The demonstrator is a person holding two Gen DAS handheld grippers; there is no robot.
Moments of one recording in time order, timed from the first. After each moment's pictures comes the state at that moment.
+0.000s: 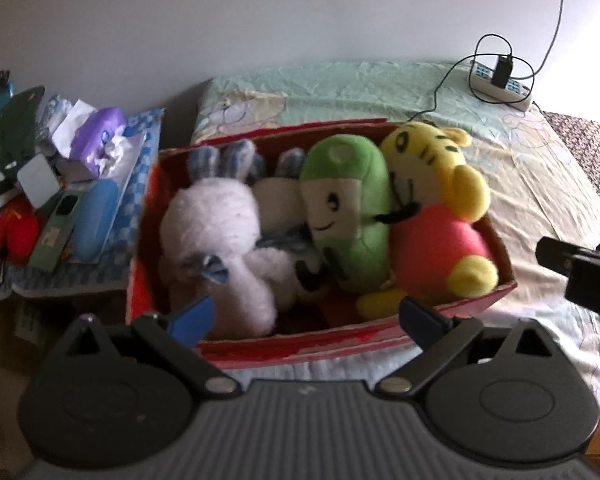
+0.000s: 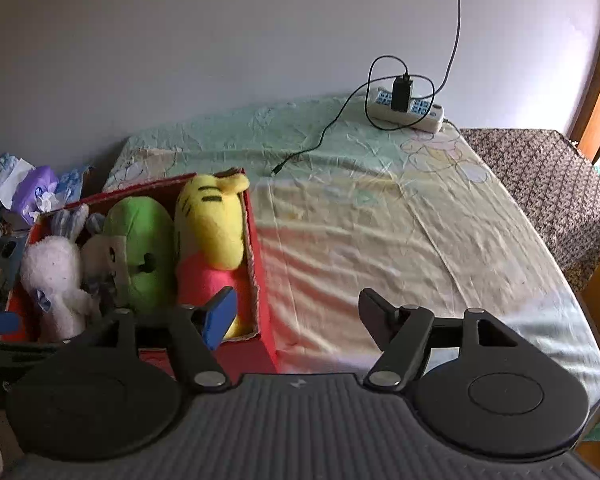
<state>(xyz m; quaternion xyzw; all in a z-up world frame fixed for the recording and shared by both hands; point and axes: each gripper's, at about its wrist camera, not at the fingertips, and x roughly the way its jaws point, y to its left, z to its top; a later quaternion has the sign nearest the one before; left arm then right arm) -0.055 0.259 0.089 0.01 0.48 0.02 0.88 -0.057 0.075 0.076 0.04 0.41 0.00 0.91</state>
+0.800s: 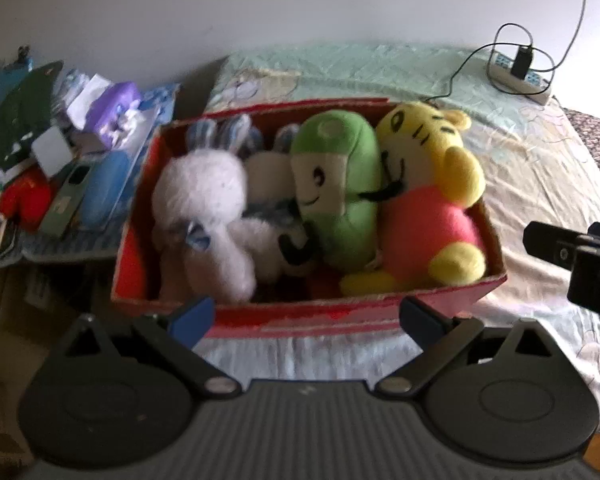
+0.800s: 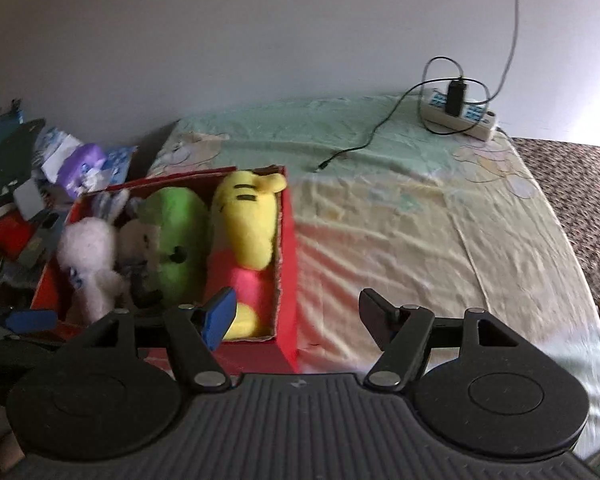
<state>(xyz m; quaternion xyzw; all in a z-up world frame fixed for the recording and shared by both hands) -0.060 0.229 0.084 0.00 0.51 0.07 0.86 -0.045 0.058 0.081 0.02 0.42 0.11 0.90</state>
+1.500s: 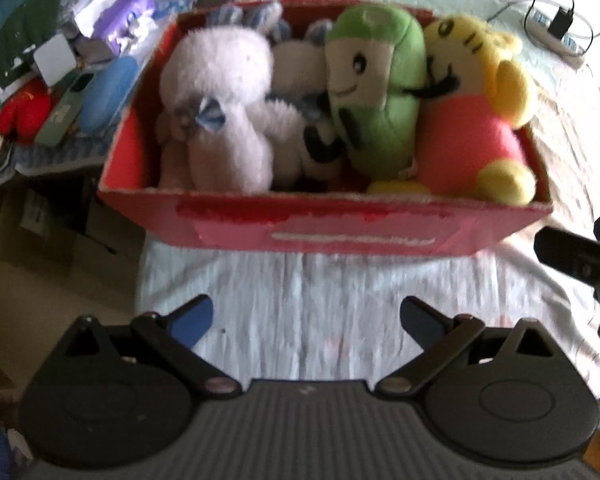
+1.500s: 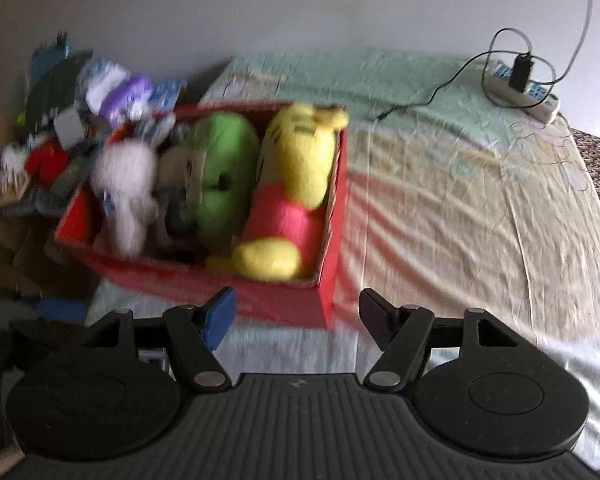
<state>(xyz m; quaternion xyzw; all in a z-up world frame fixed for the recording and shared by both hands) -0.074 0.245 0.041 -0.05 0.60 0.09 0.80 -0.048 0.072 0.061 -0.02 0.49 0.19 0.85</state>
